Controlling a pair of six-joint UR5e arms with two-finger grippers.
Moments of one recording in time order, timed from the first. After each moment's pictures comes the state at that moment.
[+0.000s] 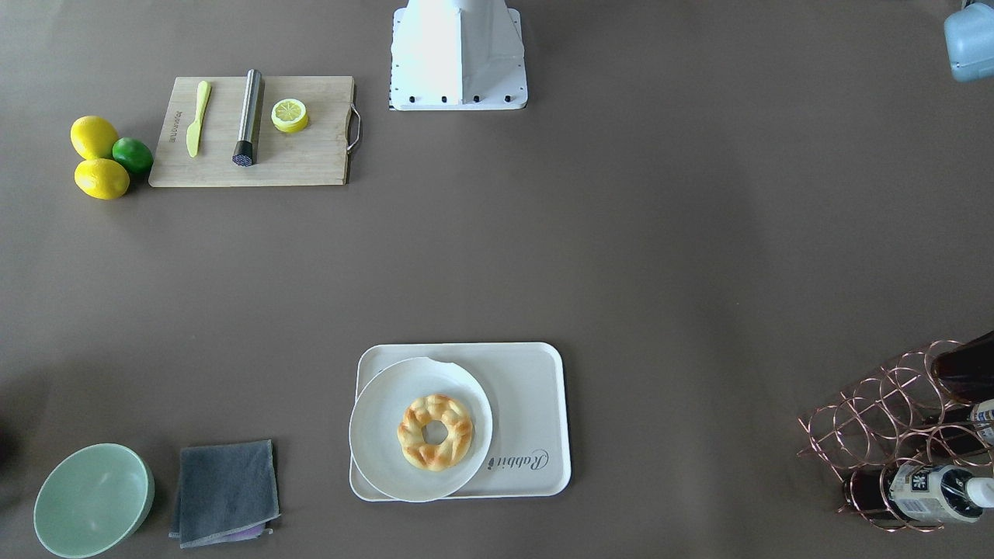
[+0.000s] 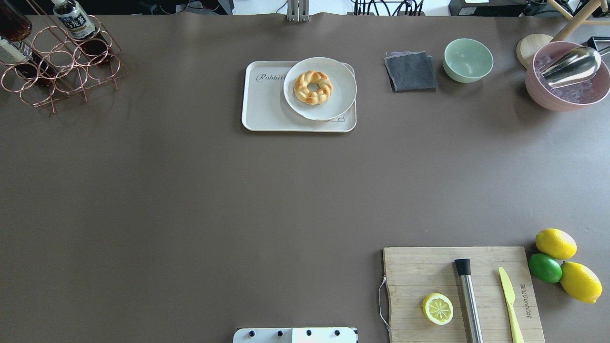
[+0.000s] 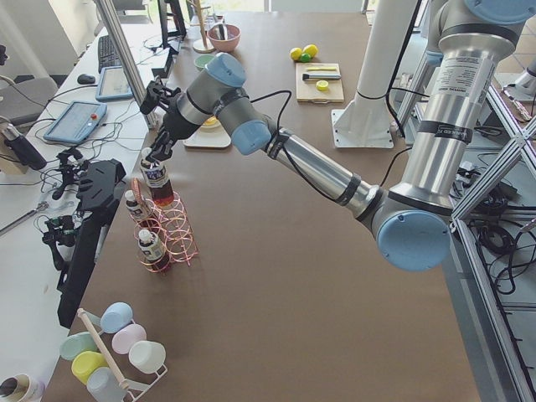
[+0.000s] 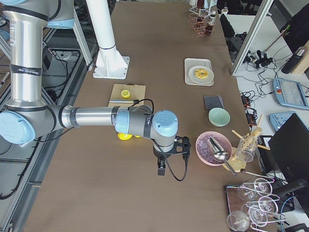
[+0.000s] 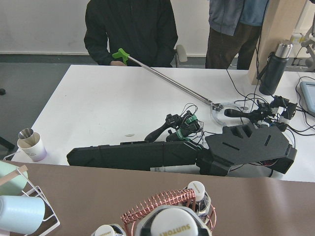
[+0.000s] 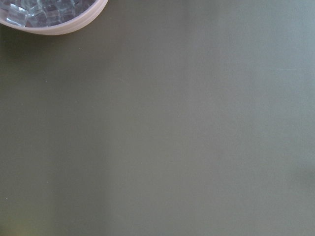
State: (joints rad) left arm -1.43 -1.82 -1.90 -1.95 -1.91 -0.76; right arm 1.69 -1.67 1.76 -1.75 2.29 -0.14
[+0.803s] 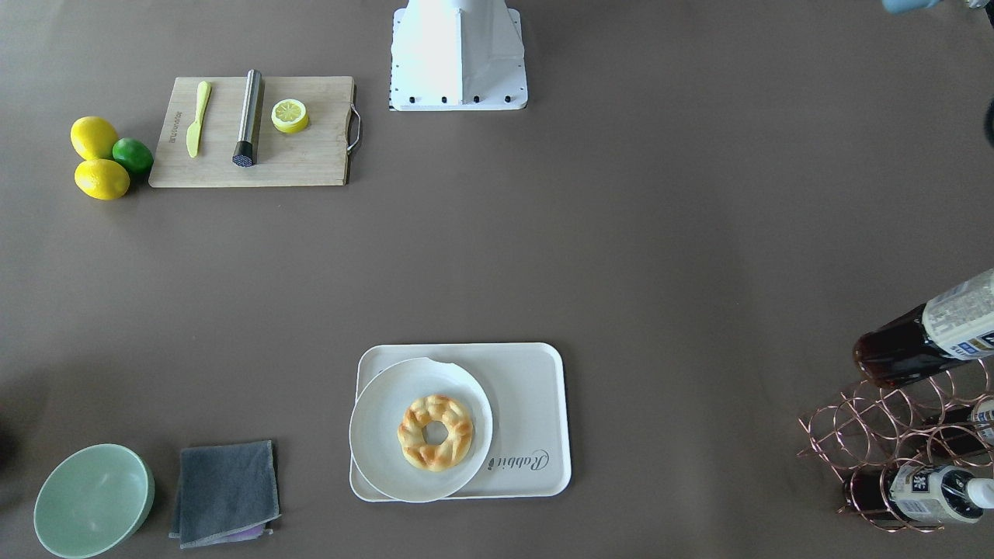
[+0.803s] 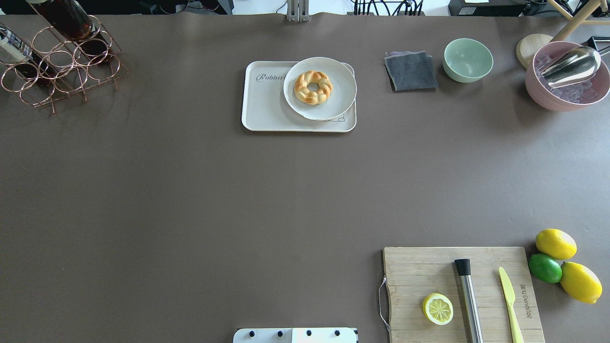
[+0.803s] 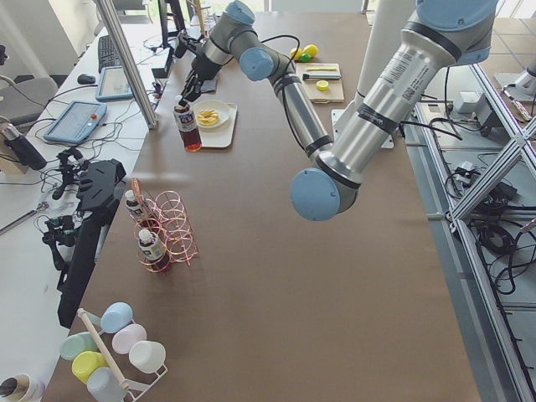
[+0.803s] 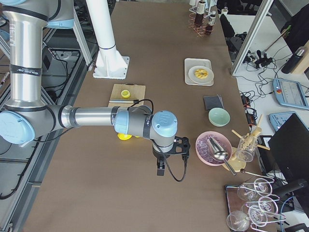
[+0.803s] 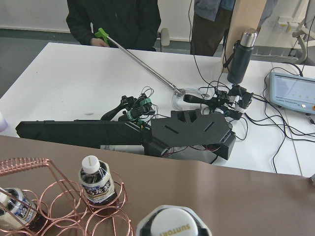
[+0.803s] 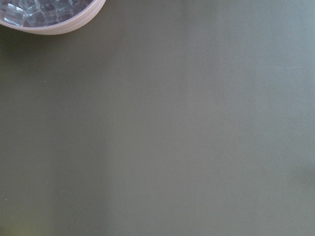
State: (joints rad) left arm -1.06 -2.17 -1.99 -1.47 -1.65 -1.02; right arm 1.69 -1.68 1.76 -1.75 2.29 -0.13
